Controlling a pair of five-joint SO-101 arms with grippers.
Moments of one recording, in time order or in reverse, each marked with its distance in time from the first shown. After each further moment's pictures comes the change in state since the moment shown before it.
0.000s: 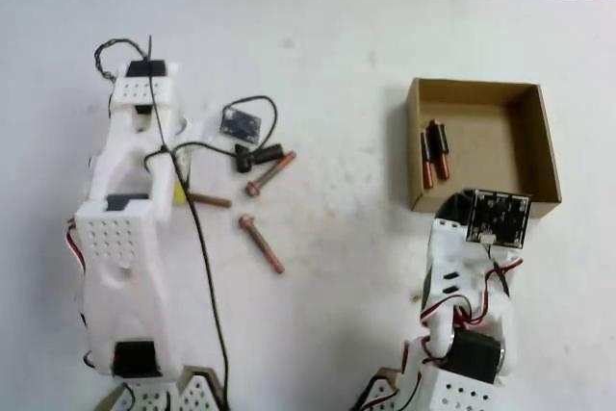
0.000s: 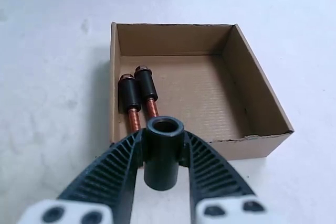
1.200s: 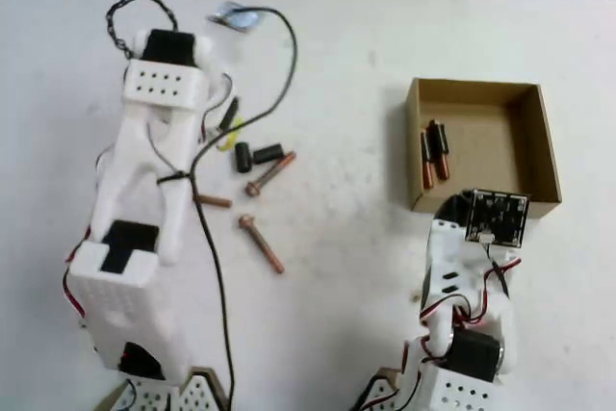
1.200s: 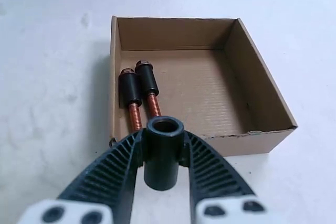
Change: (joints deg) left arm 11.1 -24.5 0.0 0.6 85.8; right arm -0.1 0.0 1.1 -0.2 0.0
